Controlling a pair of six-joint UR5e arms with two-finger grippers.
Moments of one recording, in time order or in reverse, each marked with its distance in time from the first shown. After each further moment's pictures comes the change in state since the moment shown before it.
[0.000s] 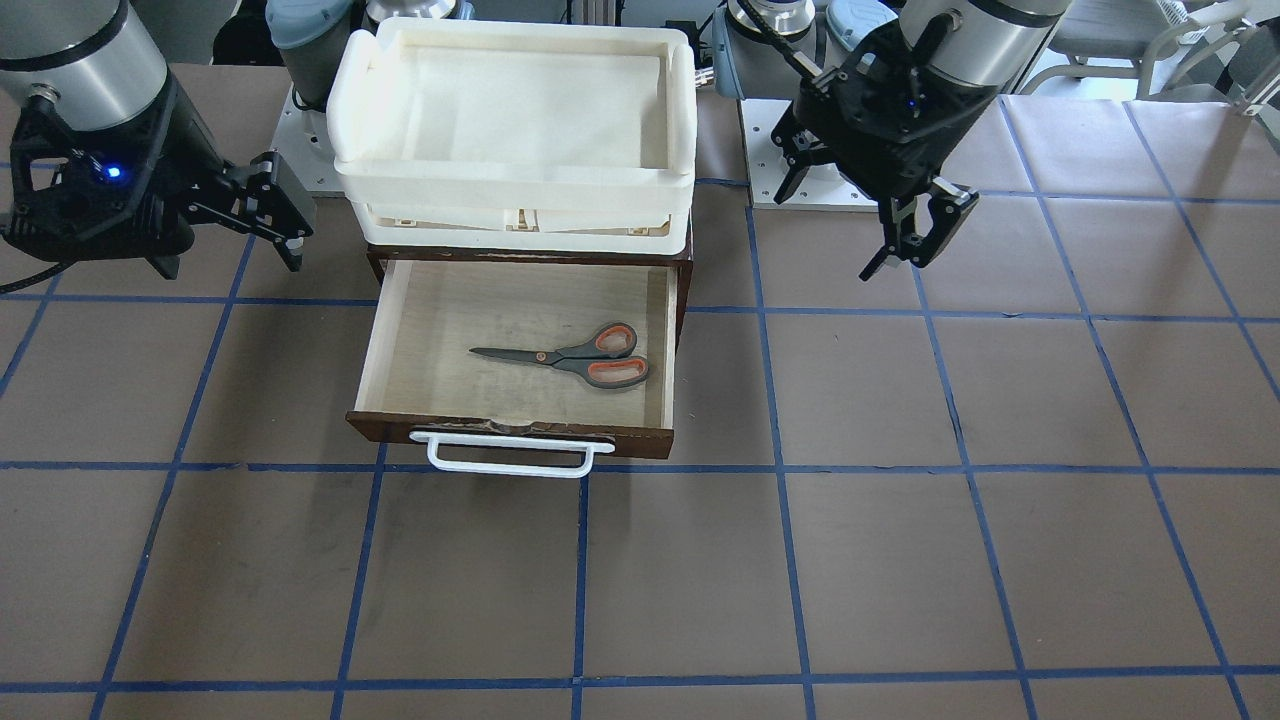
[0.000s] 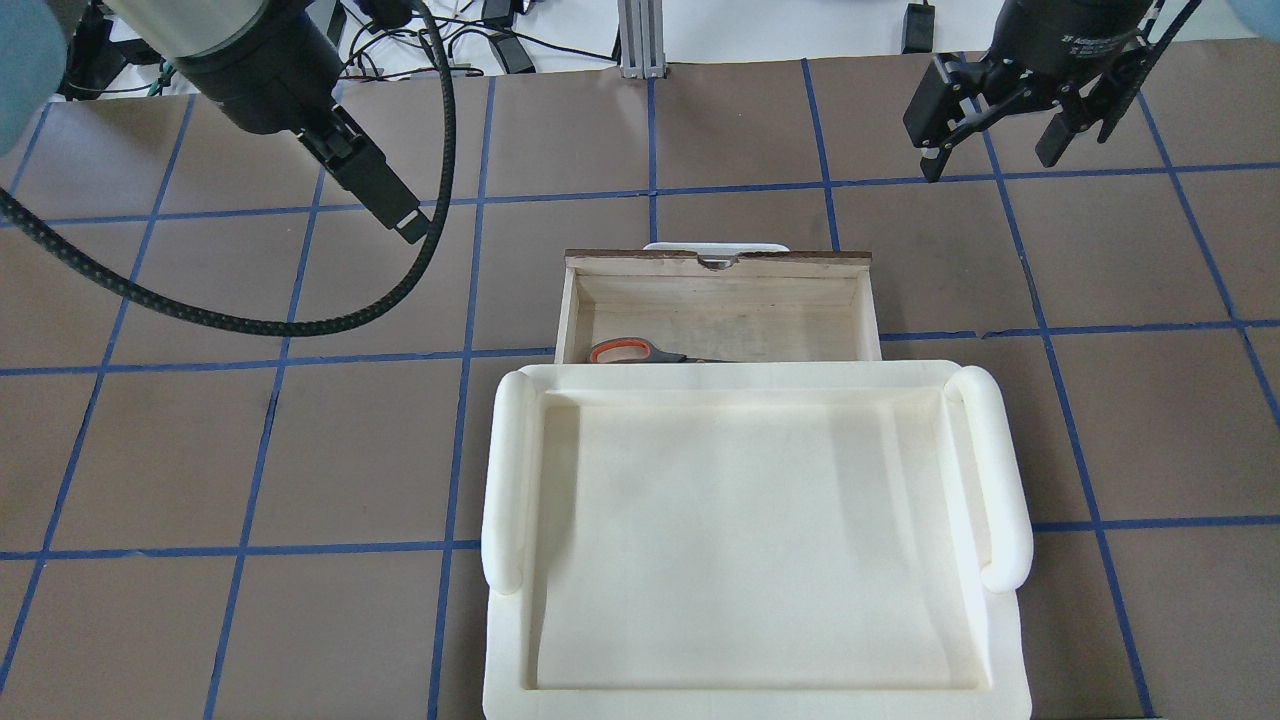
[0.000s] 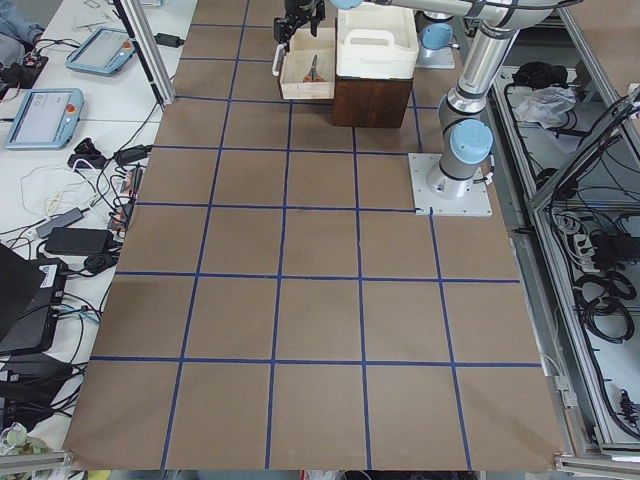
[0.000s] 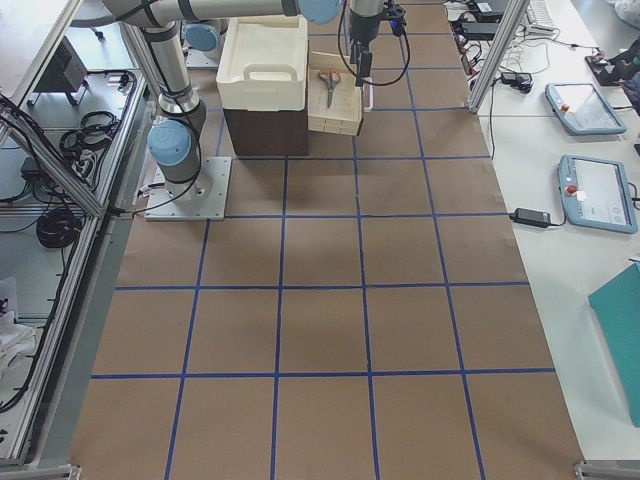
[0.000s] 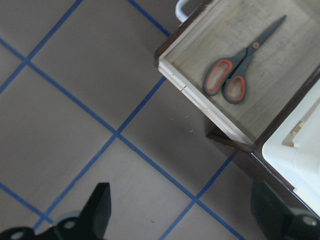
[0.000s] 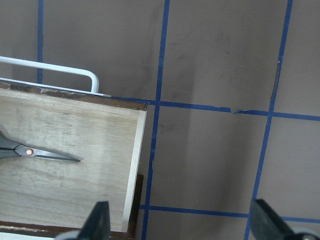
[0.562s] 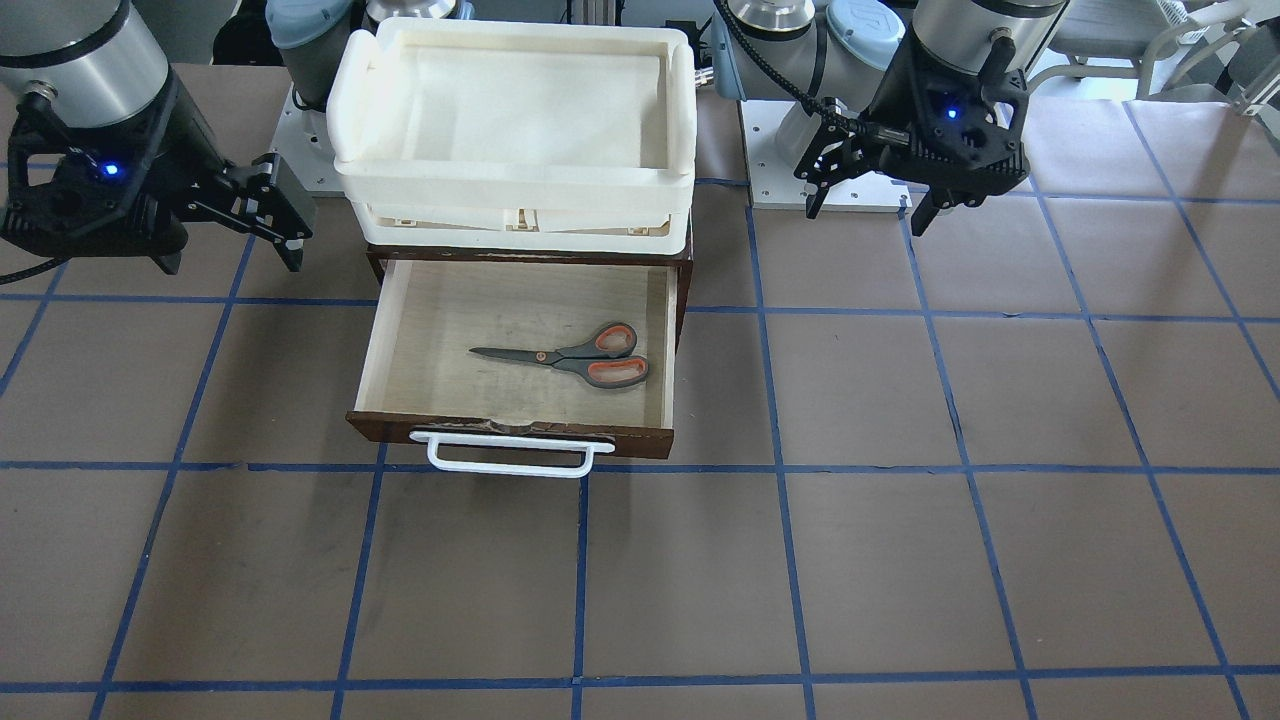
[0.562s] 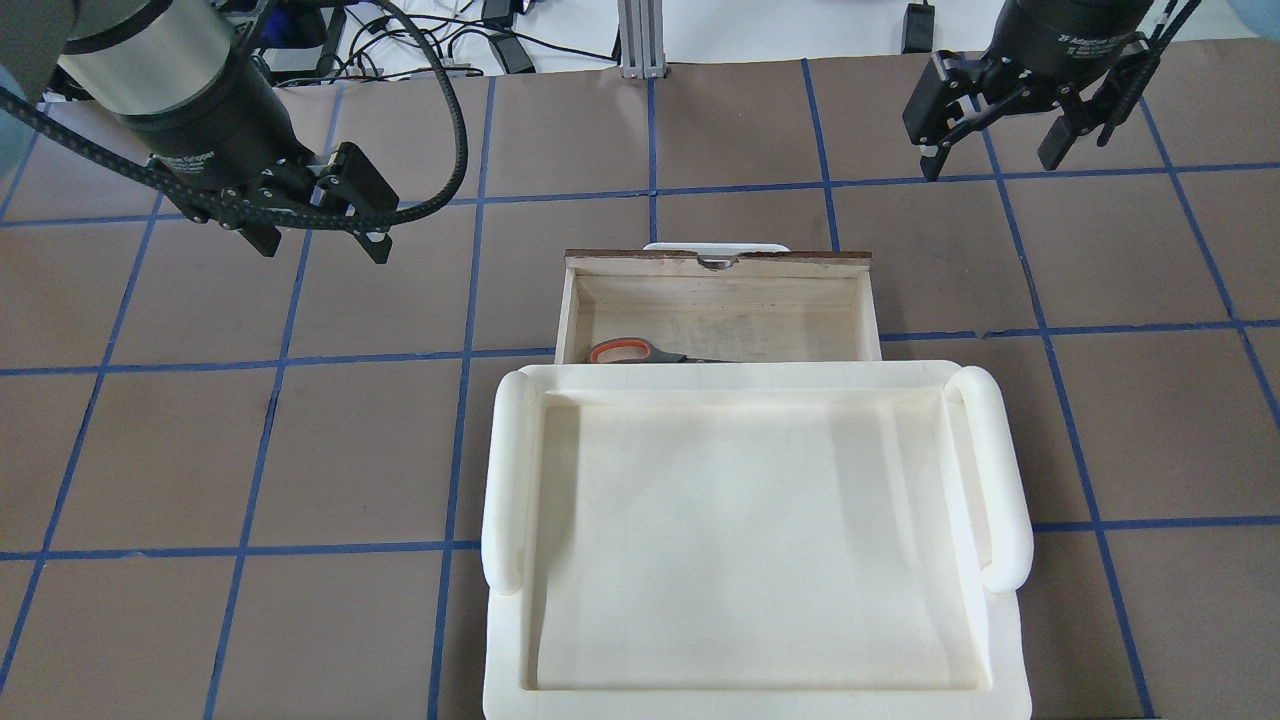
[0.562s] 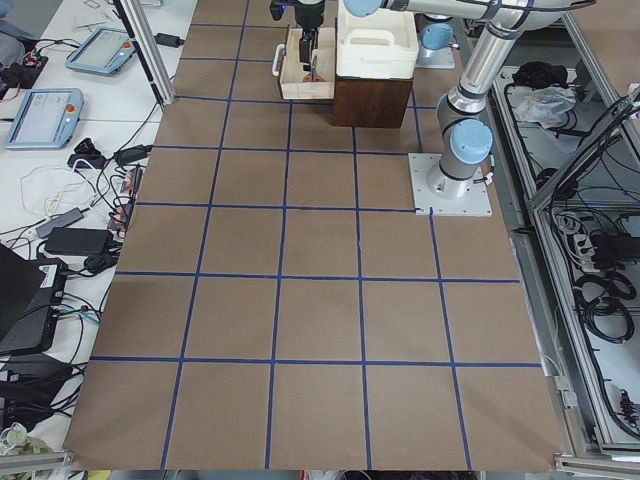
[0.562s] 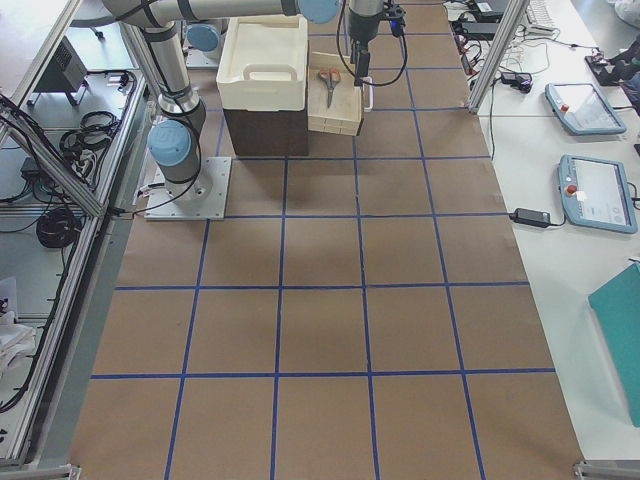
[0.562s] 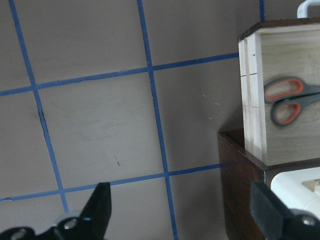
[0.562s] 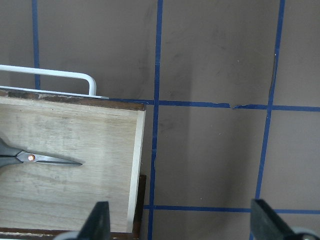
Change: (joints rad) left arm 0.010 0.065 -0.098 0.010 0.097 -0.601; right arm 0.001 -0.001 0.000 0.005 -0.001 0.045
